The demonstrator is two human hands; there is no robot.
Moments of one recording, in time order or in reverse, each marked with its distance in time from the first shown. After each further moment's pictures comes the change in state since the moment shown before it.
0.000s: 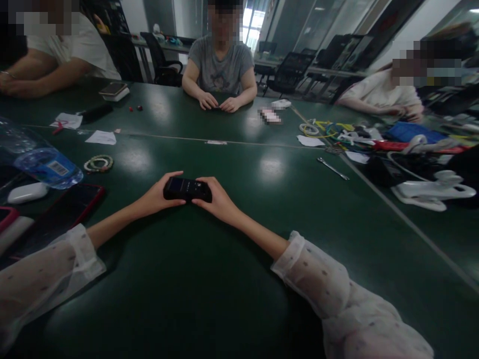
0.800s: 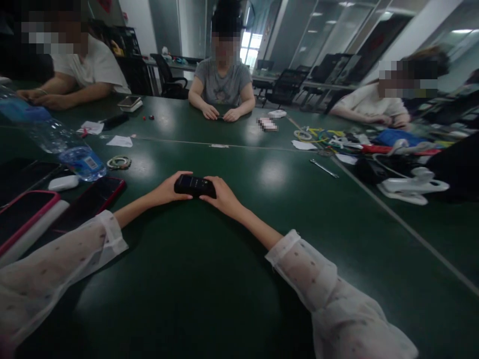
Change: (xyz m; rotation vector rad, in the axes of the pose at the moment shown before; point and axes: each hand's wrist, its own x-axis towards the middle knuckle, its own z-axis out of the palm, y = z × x) left_hand -0.005 -0.002 -0.002 0.027 -0.041 0.092; right_hand -0.011 -0.008 0.002 -0.211 0.003 -0.065
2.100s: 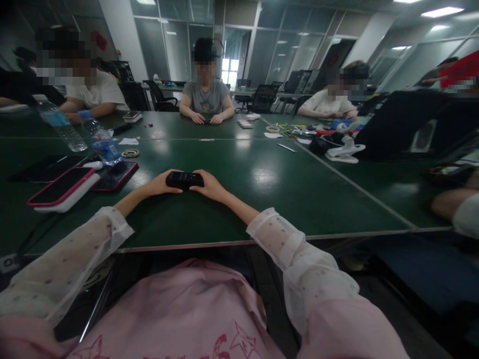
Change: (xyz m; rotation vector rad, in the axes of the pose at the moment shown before) left_hand -0.089 0.055 0.007 0.015 -0.058 0.013; right_hand -0.069 -0.077 0.013 0.032 0.061 -0.056
